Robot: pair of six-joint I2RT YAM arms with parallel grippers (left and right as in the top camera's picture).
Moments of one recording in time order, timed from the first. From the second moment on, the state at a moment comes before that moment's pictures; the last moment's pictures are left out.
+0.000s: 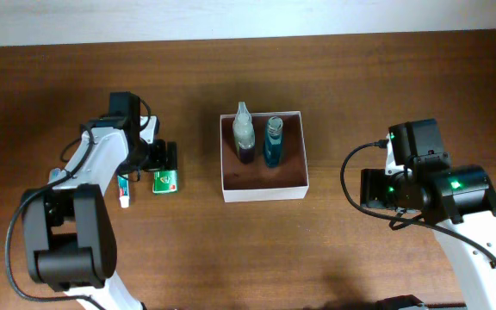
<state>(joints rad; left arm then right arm) 0.02 1.91 1.27 -0.76 0.10 0.00 0.13 1.17 1.19 -1.25 0.06 0.22</state>
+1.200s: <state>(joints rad) -0.08 1.98 1.28 -0.86 0.02 -0.02 0.13 1.17 1.19 -1.25 0.06 0.22</state>
